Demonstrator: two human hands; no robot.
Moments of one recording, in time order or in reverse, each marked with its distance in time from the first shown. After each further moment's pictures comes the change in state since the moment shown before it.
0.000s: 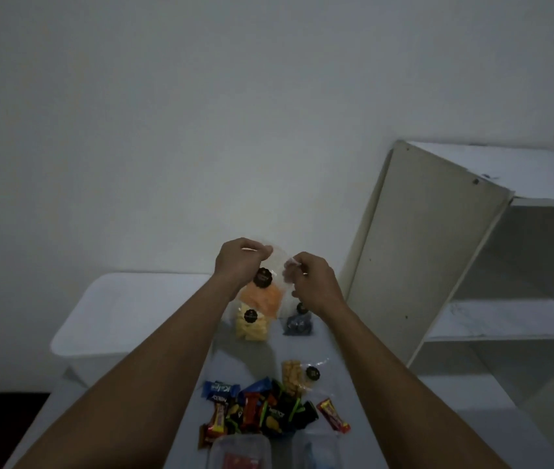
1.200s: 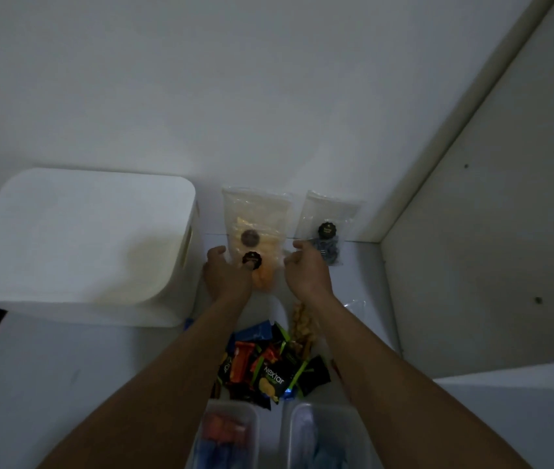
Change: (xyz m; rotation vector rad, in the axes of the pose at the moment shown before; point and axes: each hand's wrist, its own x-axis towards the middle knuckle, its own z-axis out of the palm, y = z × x) left_hand 0.085 -0.268 0.094 0.221 0.352 -0.422; right_hand 0.060 0.219 0.140 0.025 -0.233 0.456
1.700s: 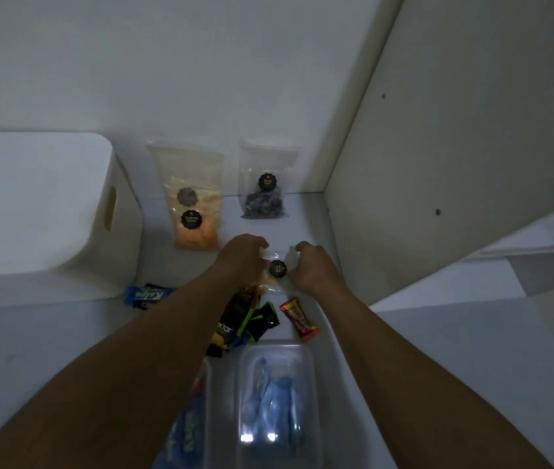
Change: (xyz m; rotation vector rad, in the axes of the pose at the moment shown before) left_hand -0.053 -0.009 0.077 0.807 -0.644 0.600; right_hand -0.052 0.092 -0.078 -0.467 -0.082 0.184
